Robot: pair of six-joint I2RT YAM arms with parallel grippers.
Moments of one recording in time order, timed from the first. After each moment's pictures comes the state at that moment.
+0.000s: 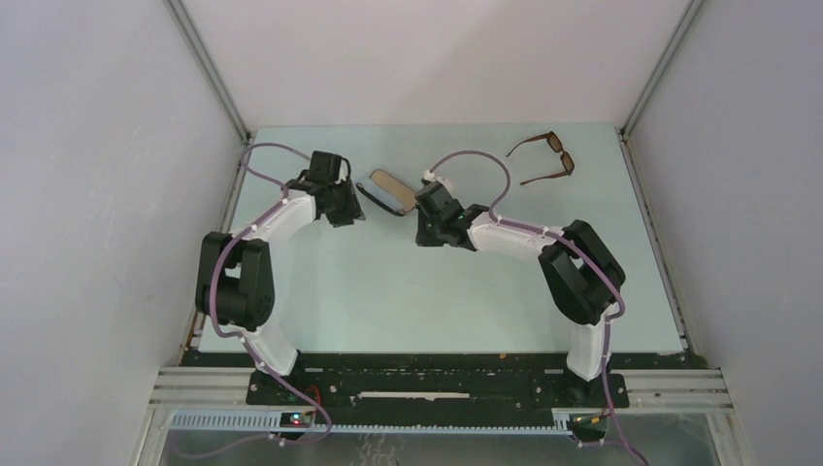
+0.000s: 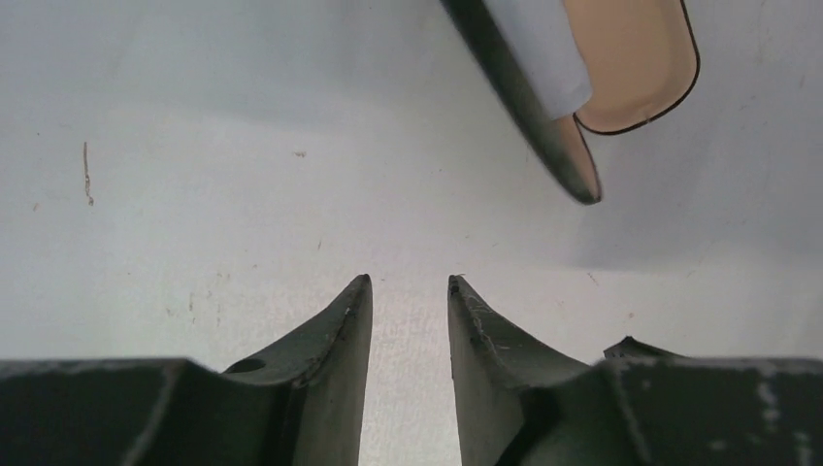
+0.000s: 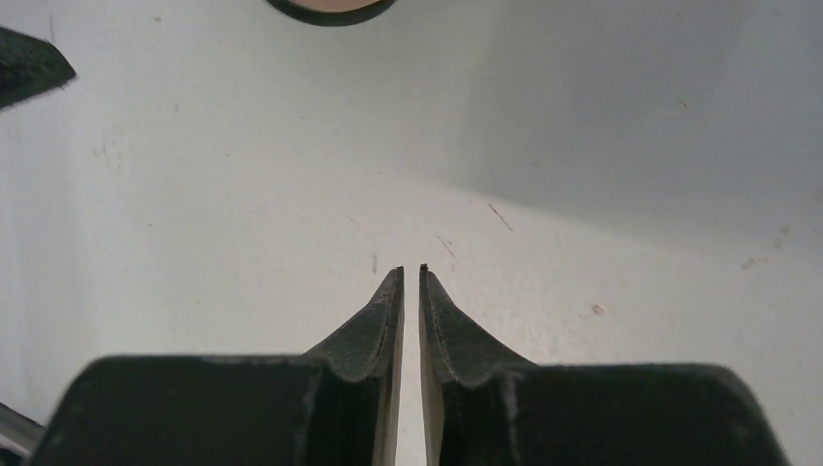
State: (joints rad) left arm -0.23 1.70 1.21 -0.48 0.05 -0.52; right arm 0.76 1.93 1.34 -0.24 0.10 0.64
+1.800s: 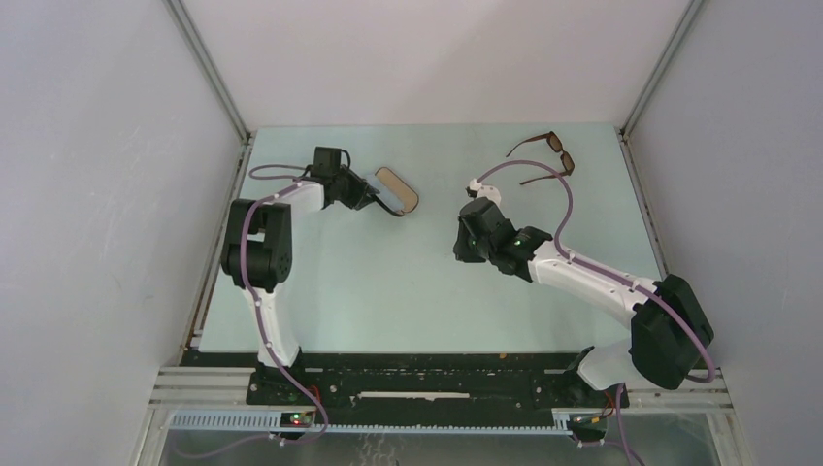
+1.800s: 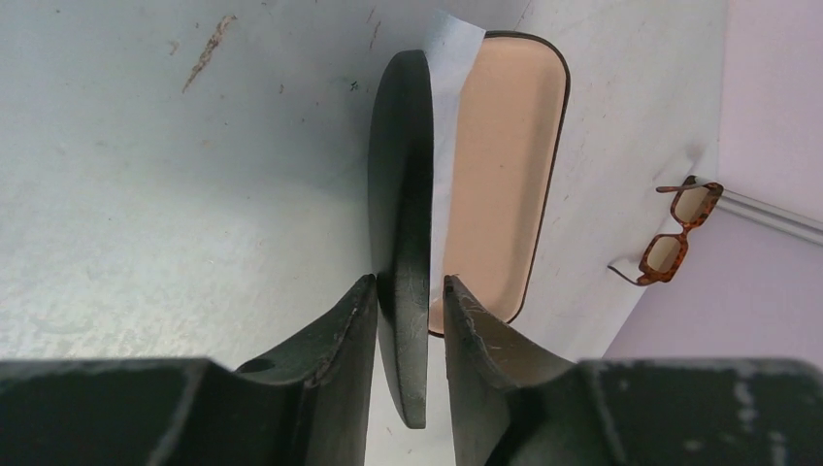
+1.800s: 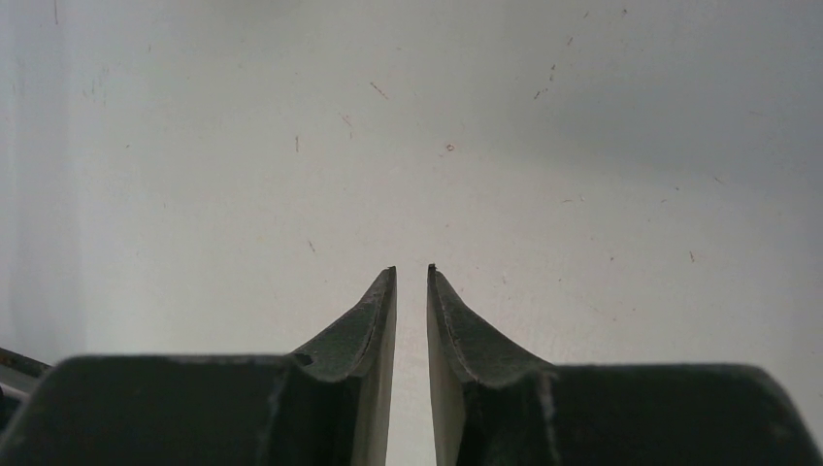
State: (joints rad) left arm -0.15 2.01 1.33 -0.15 0.23 -1.07; right arm 0.75 1.42 0.99 -0.35 0.21 0.63
